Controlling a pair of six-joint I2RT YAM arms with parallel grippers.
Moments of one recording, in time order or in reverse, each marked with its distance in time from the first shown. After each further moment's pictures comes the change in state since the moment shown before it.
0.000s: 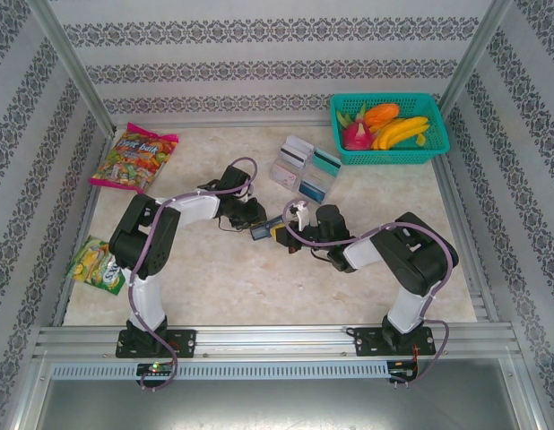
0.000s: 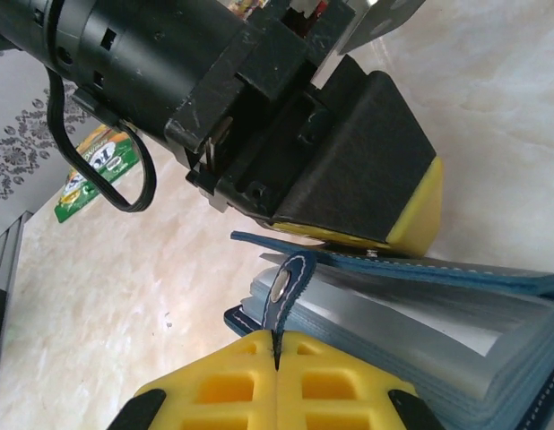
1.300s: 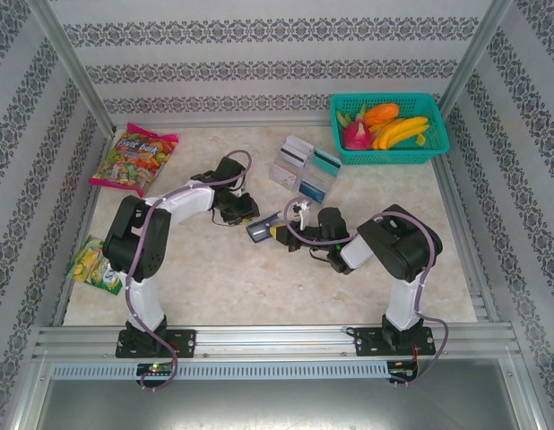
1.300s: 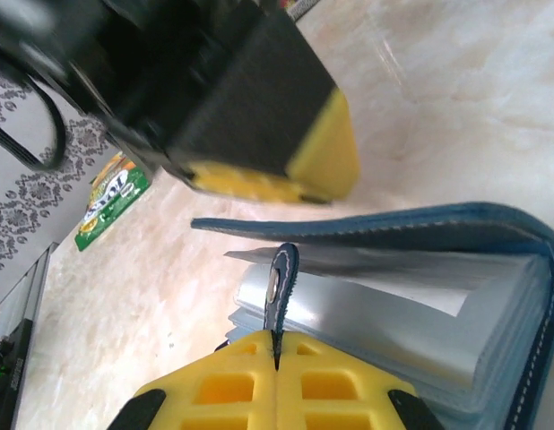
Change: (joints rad) left arm 0.027 -0.060 0.095 -0.232 -0.058 0.052; right arm -0.026 0.136 -0.011 0.206 -0.037 0.126
